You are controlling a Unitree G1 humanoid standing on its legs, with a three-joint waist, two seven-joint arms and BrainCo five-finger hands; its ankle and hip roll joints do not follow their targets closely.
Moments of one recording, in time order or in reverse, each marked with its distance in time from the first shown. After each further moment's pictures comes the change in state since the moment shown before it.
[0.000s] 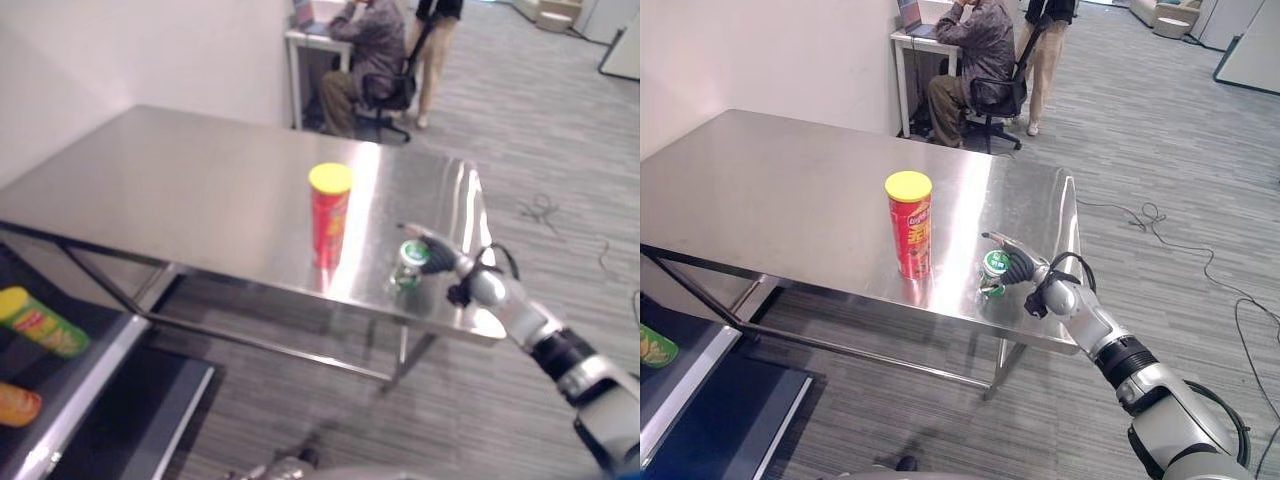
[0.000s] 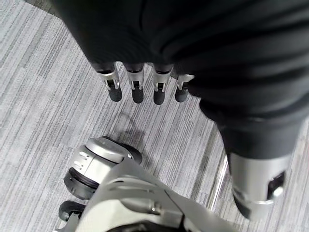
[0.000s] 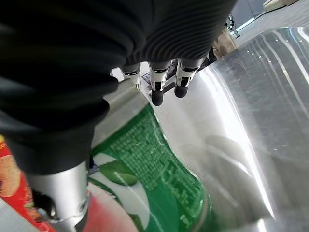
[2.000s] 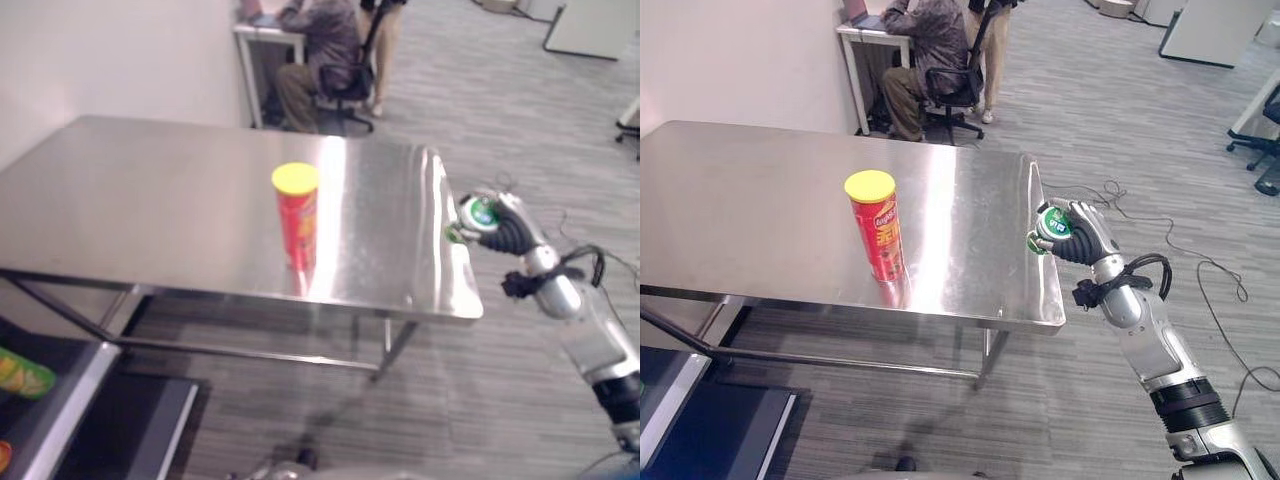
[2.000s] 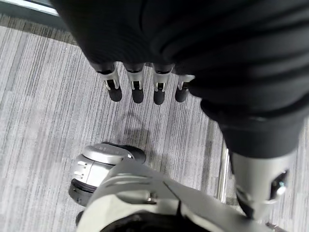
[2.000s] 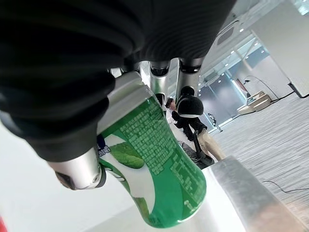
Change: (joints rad) left arm -0.013 -0.005 0.011 0.002 0.083 0.005 0.006; right arm 0.316 -0.097 -0.430 -0.501 -0.115 -0.010 -0.136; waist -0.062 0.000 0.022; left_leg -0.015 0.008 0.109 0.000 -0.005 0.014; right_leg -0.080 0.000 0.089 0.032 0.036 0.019
